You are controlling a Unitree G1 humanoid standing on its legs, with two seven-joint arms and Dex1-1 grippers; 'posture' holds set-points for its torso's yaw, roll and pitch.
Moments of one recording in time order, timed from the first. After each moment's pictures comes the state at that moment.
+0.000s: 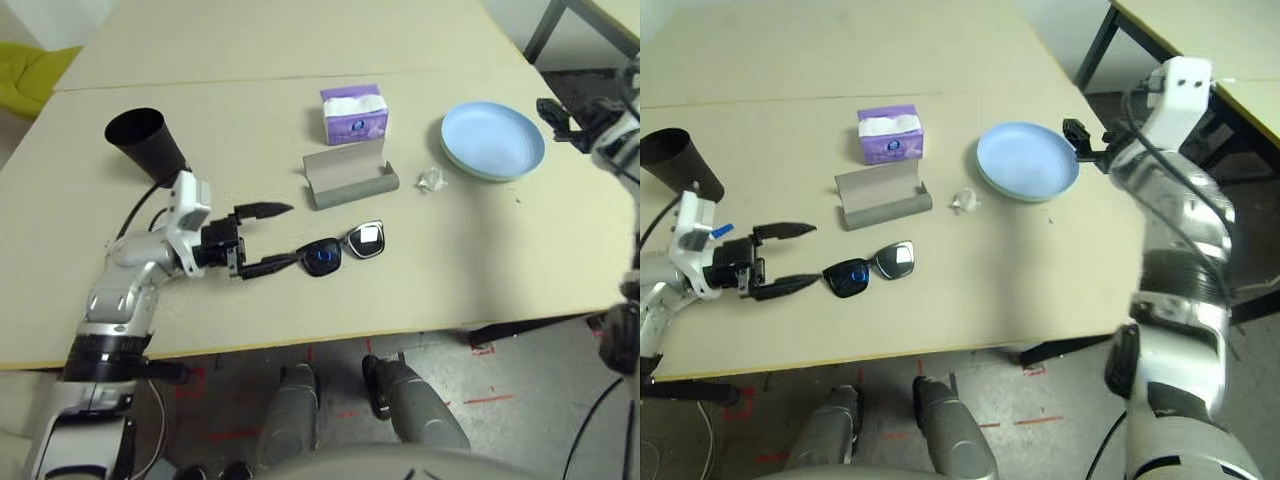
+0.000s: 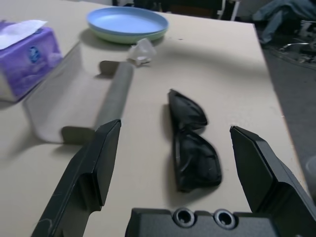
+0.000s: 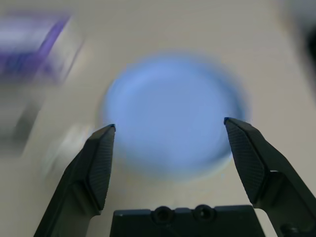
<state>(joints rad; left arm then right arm) -0.31 0.69 0.11 0.12 -0.52 0.08 -1.30 -0.41 -0.83 -0.31 -0.17 0.51 0.90 0.60</state>
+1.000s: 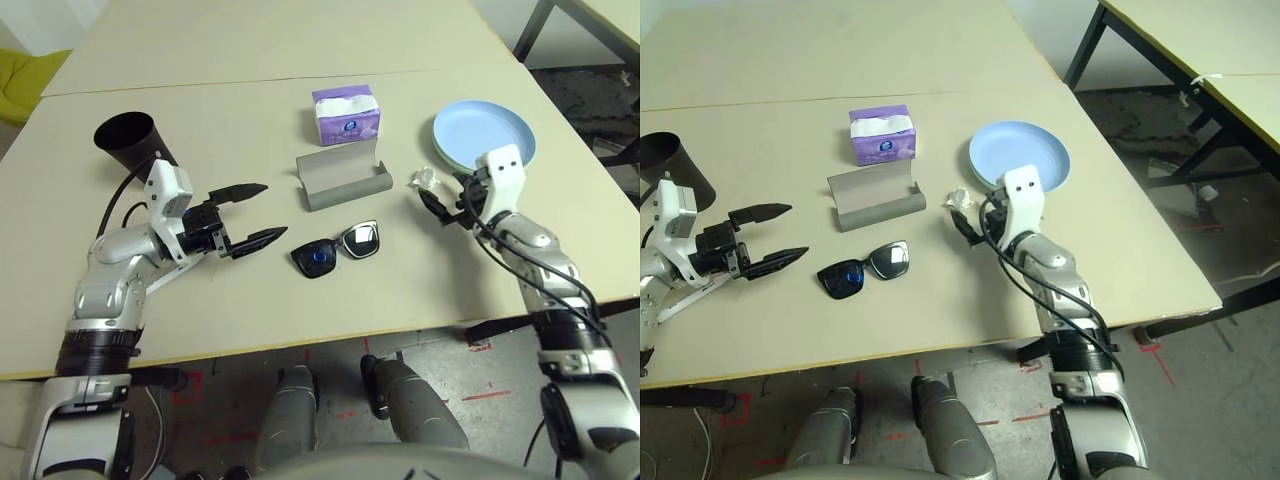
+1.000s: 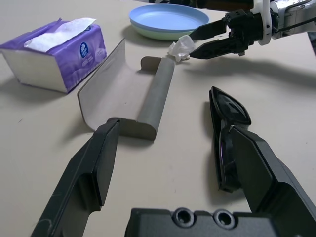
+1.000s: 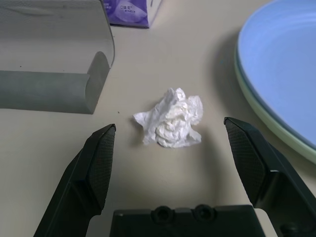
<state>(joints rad) -0.31 0.69 0.15 0.16 -0.48 0.04 -1.17 -0.51 -0.36 -0.01 0.25 0.18 0.29 0.47</state>
